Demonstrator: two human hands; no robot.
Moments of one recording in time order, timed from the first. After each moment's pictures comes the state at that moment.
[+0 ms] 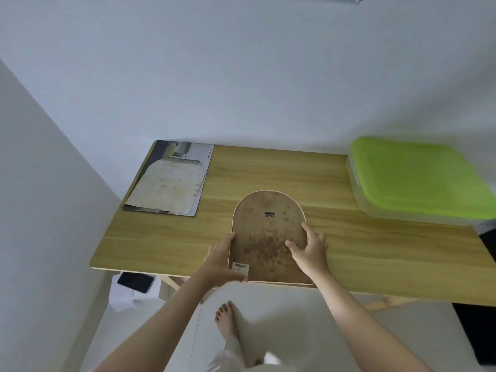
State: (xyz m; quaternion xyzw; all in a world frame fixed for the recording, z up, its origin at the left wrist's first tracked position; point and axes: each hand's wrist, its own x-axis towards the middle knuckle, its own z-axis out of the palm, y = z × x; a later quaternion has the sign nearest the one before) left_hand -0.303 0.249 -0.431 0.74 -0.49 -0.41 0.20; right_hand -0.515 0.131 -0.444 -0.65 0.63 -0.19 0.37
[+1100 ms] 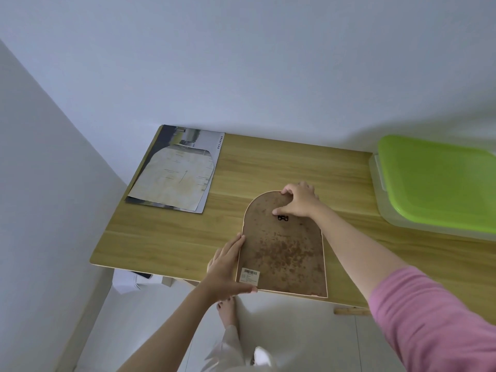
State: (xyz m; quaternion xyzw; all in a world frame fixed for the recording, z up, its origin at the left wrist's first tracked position) left_hand -0.292 0.257 -0.445 0.72 -0.54 -0.37 0.23; right_hand -0.420 0.007 -0.408 -0.81 0.50 0.08 0.28
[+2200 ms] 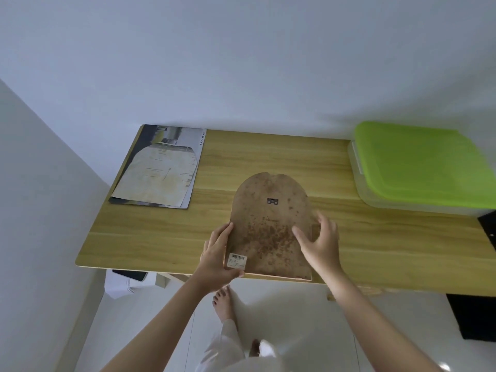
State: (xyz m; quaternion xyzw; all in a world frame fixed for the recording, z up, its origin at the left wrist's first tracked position) left_hand -0.306 0.260 -0.446 0.71 -0.54 -0.34 0.29; right_hand -0.533 0.134 -0.432 -0.66 0.62 -0.25 0.33
